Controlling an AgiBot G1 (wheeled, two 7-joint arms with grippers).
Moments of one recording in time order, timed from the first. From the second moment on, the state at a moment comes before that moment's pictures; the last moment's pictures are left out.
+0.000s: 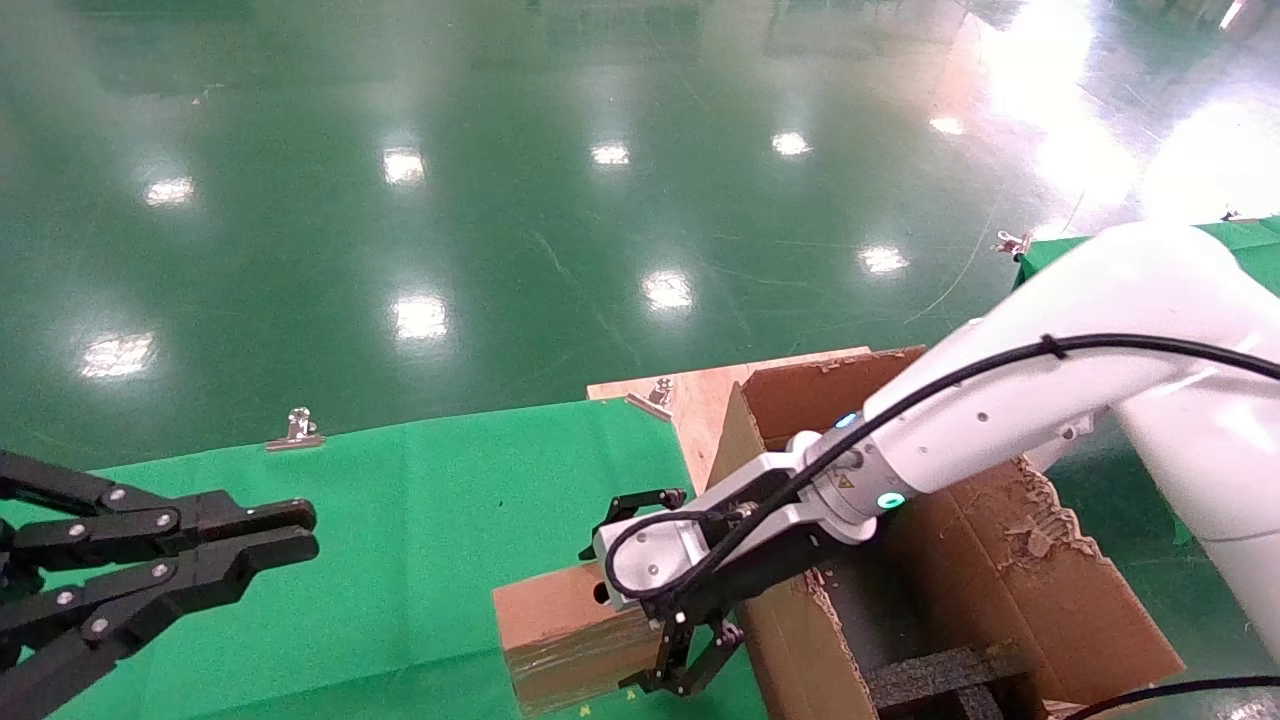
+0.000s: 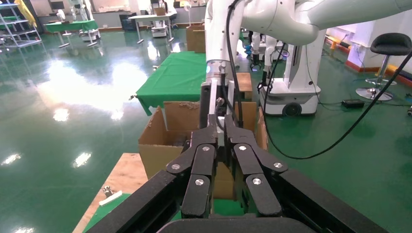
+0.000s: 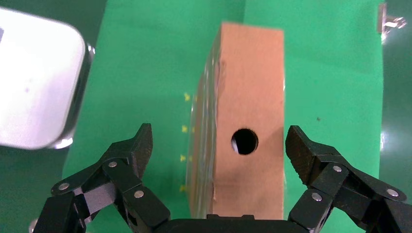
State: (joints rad) left arm -1.10 0.59 0.38 -1.28 0.66 1.49 -0.15; right arm 1.47 -0.87 -0.76 1.26 -1.57 -1.55 0.19
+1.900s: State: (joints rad) left arm -1.10 0.59 0.38 -1.28 0.66 1.49 -0.15; right arm 1.60 -0.92 -0.84 1.17 -1.60 -1.57 0.13
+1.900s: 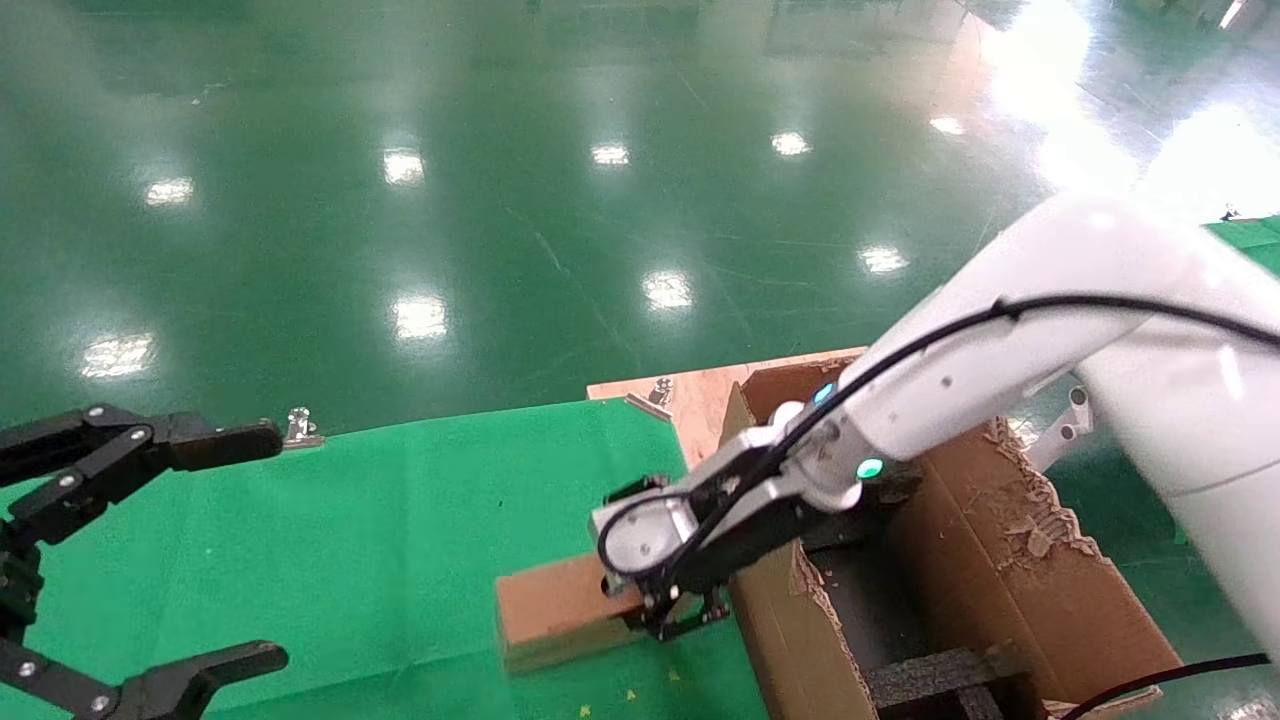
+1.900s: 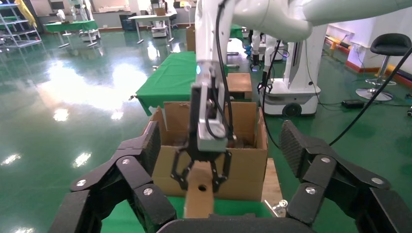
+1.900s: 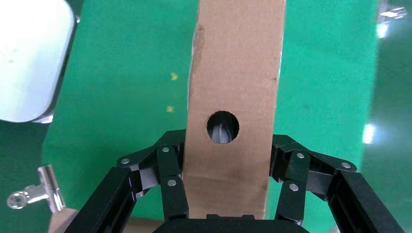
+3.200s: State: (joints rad) left arm -1.10 0.59 0.39 -1.28 0.66 1.49 -0.15; right arm 2.34 -0.61 -1.51 0.80 -1.20 -1.60 -0.12
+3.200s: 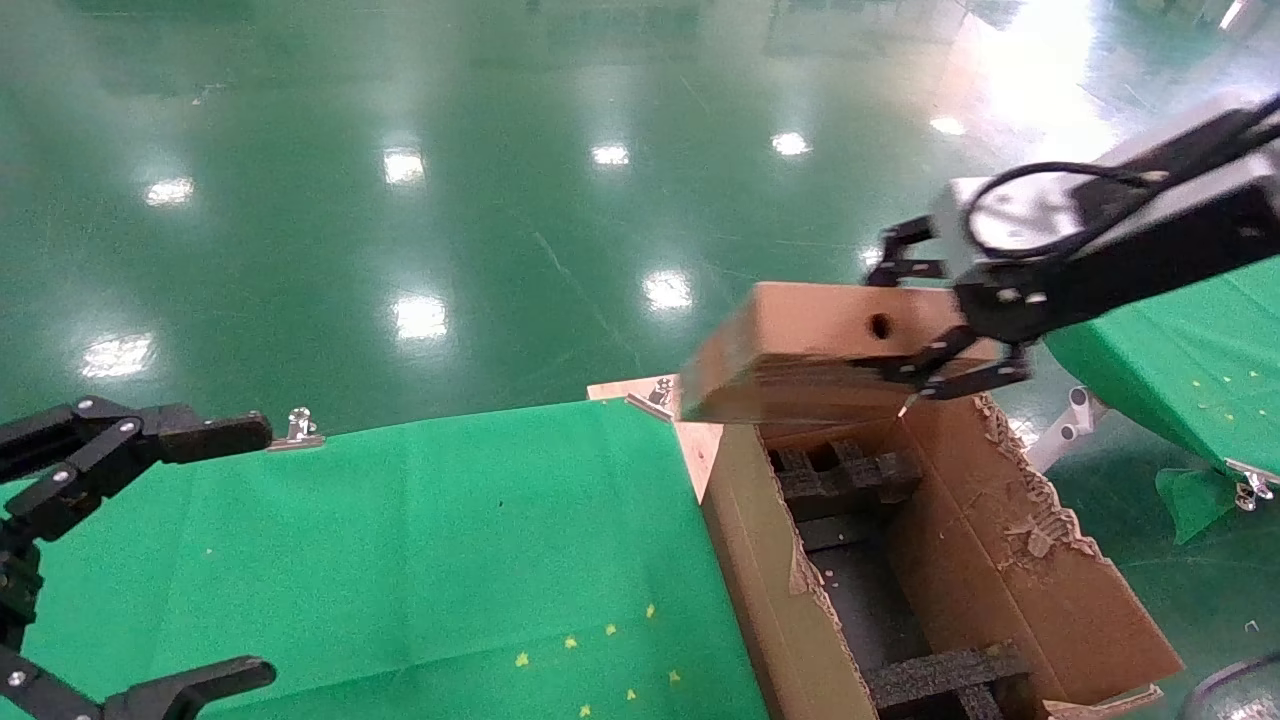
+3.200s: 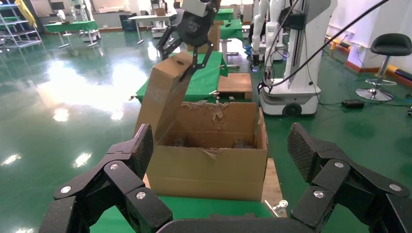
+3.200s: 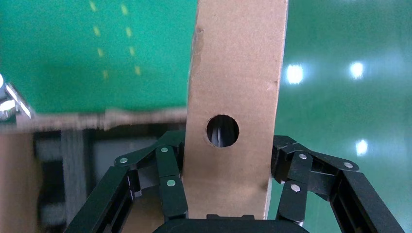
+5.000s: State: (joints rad) left arm -1.10 0.59 0.39 -1.28 0.66 1.49 -0.15; right arm 2.22 -0.32 -1.87 0.79 -1.08 -1.16 0.77
